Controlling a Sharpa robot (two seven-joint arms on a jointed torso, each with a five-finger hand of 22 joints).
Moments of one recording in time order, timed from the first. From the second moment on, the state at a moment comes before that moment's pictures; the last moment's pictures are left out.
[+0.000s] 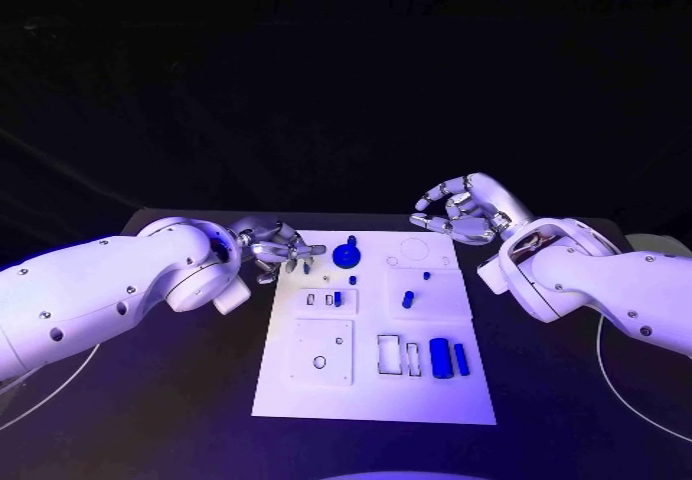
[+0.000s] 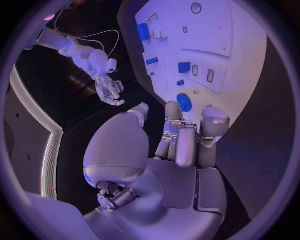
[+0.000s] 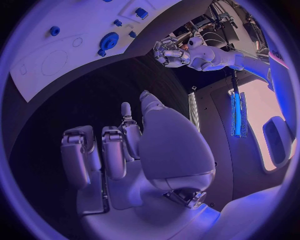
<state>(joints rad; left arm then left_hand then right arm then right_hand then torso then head) 1.27 -0.80 -0.02 1.52 -0.78 -0.07 -0.30 1.13 -0.10 0.23 0.29 0.06 0.82 0.11 0.68 0.42 1.12 0.02 0.97 0.75 1.47 -0.04 1.44 1.31 0.14 1.30 0.05 1.26 0.90 1.28 -0.98 -0.12 1.67 -0.95 -0.66 0.07 1.38 -0.10 0.09 0.29 0.24 0.94 0.13 0.30 0.46 1.42 0.05 1.35 1.31 1.47 -0.02 1.57 1.31 0.01 1.47 0.09 1.57 1.31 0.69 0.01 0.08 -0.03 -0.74</state>
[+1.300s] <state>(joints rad) 1.31 -0.54 -0.05 1.30 -0.99 0.24 -0.51 1.13 -0.08 0.18 0.29 0.06 0.80 0.10 0.72 0.46 1.11 0.02 1.00 0.77 1.46 -0.04 1.51 1.31 0.12 1.35 0.05 1.30 0.99 1.28 -0.97 -0.13 1.66 -0.96 -0.63 0.02 1.38 -0.10 0.12 0.29 0.33 0.92 0.13 0.31 0.48 1.42 0.05 1.35 1.31 1.46 -0.02 1.56 1.31 0.01 1.47 0.09 1.57 1.31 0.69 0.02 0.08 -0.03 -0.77</state>
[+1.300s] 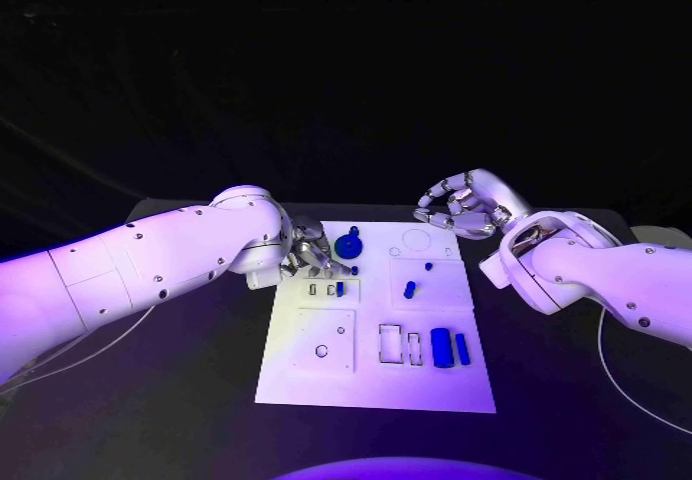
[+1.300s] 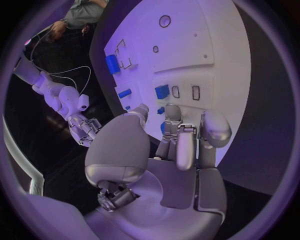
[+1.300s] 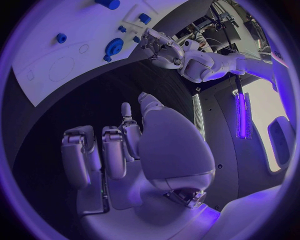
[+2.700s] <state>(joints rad) 1.31 -0.49 -0.05 1.25 -1.02 0.36 -0.53 1.16 -0.06 0.22 0.29 0.06 0.78 0.10 0.73 0.48 1.10 0.03 1.01 0.78 1.46 -0.04 1.51 1.31 0.11 1.35 0.05 1.31 1.01 1.27 -0.95 -0.13 1.65 -0.96 -0.62 0.01 1.38 -0.10 0.12 0.29 0.33 0.92 0.13 0.31 0.48 1.42 0.05 1.35 1.31 1.46 -0.02 1.56 1.31 0.01 1.47 0.09 1.57 1.31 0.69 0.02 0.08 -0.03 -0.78</state>
